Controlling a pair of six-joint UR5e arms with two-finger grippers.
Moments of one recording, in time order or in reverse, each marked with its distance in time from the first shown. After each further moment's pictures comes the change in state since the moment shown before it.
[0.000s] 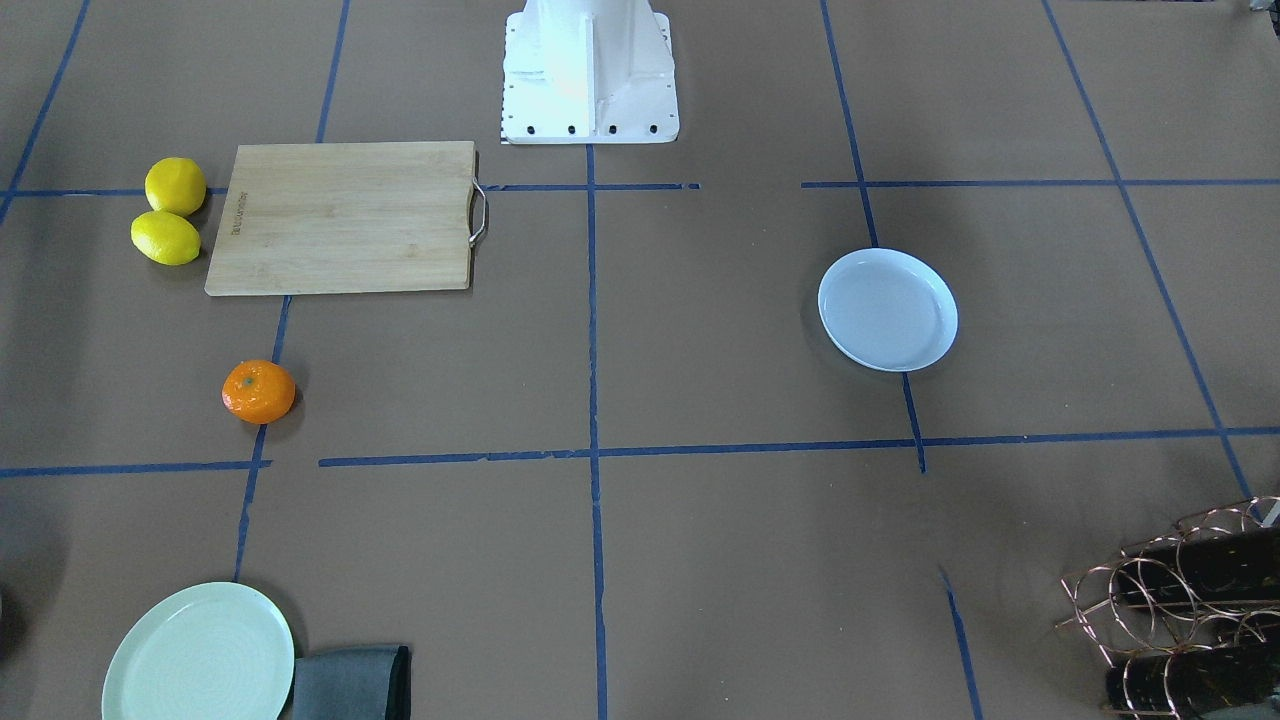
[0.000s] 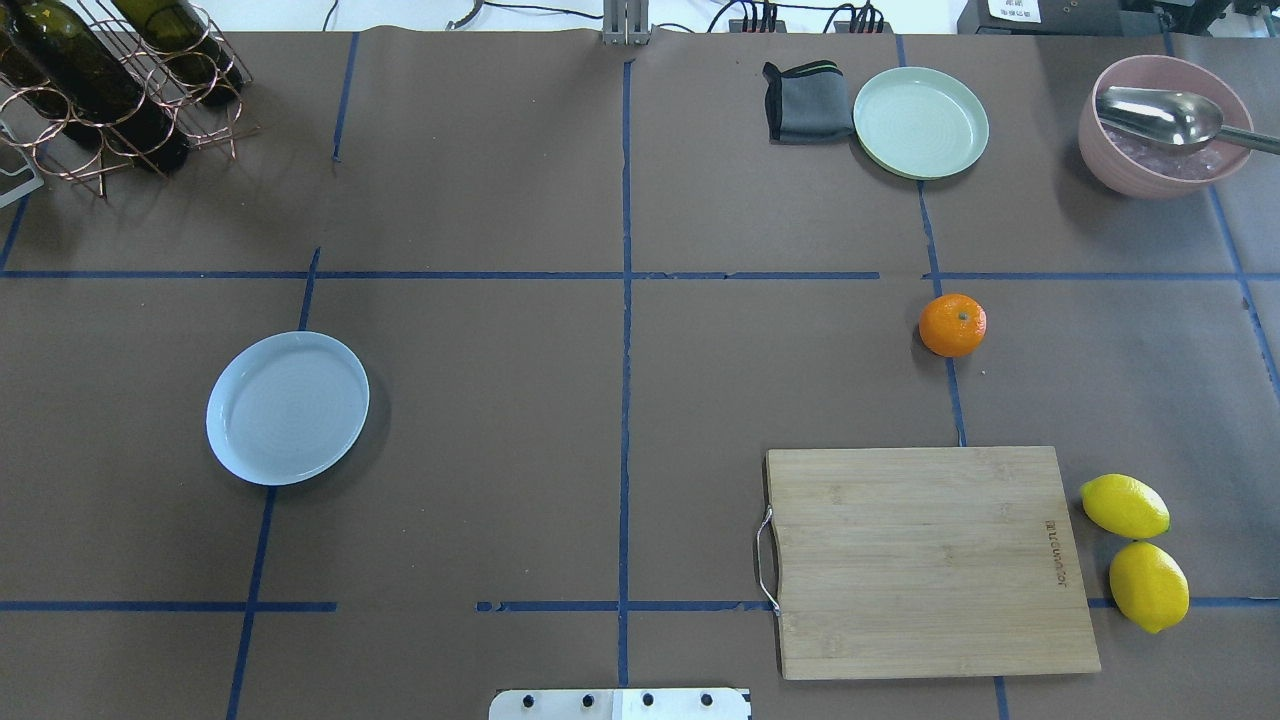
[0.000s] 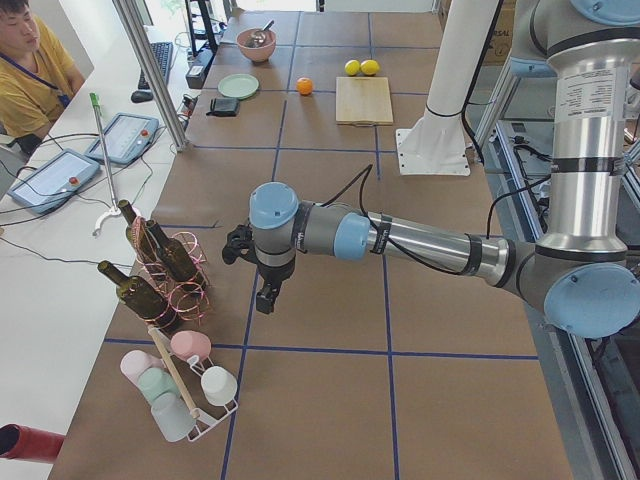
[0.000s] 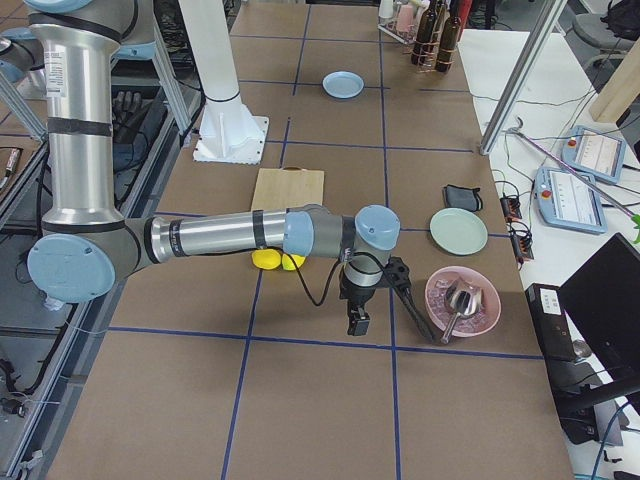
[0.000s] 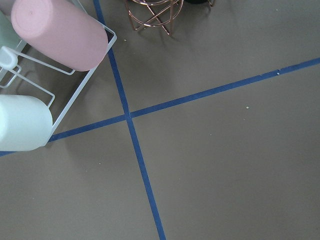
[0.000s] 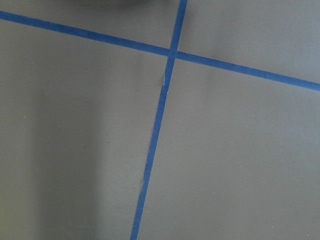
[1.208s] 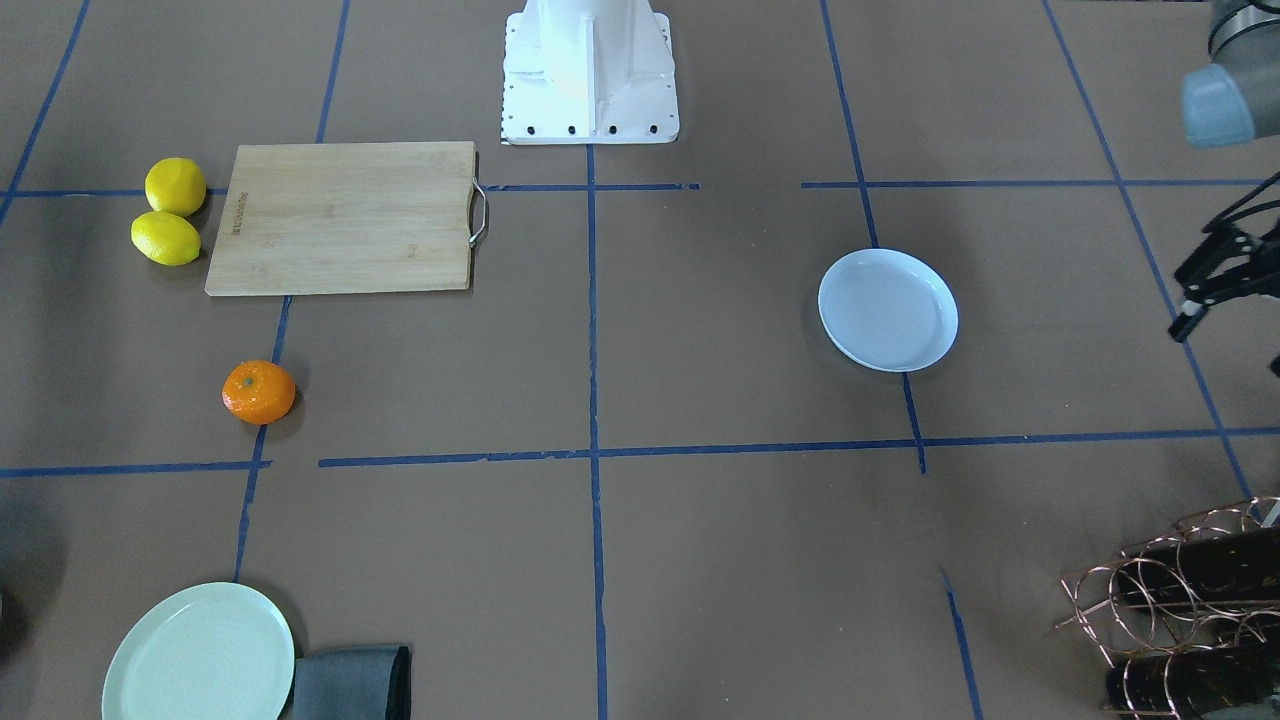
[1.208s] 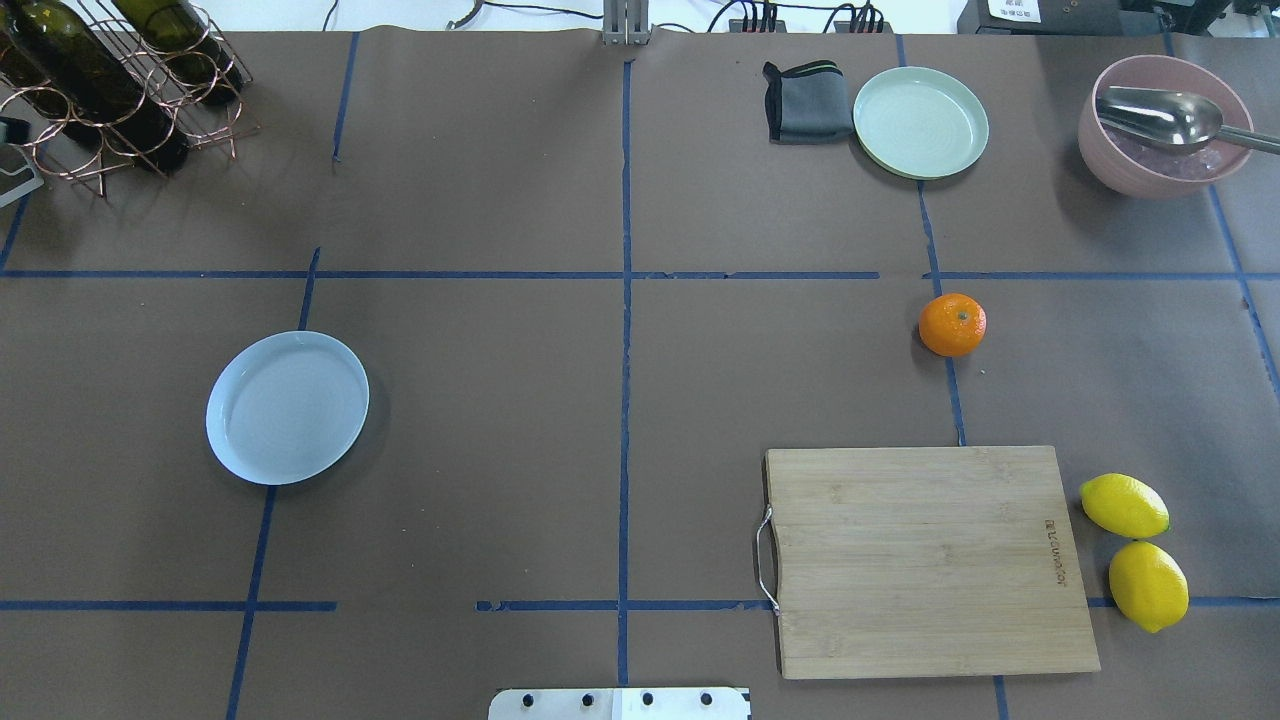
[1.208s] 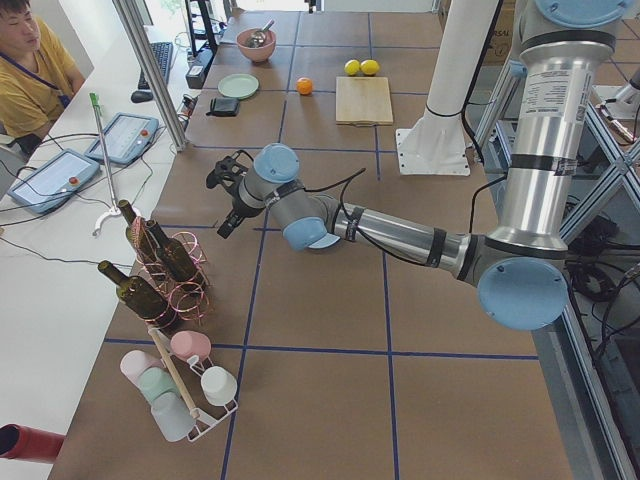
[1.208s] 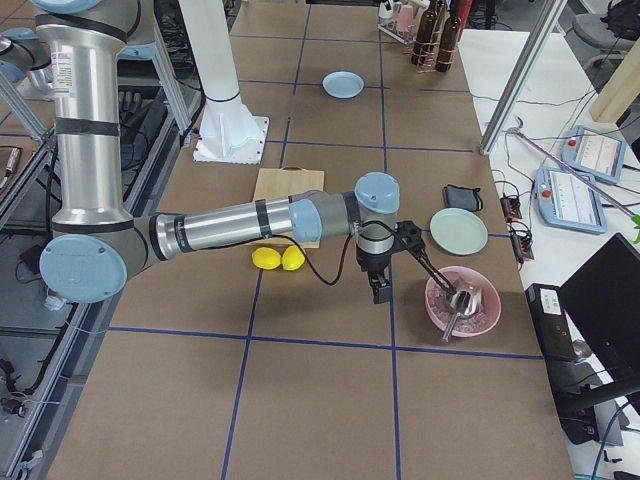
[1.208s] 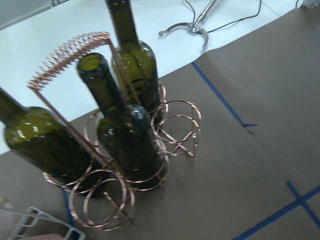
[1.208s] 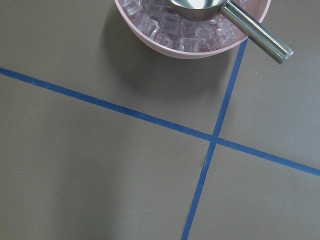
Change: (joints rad) left arm 0.331 -0.122 0.116 -0.835 0.176 -0.672; right arm -0.020 -0.023 0.042 0.254 0.019 0.158
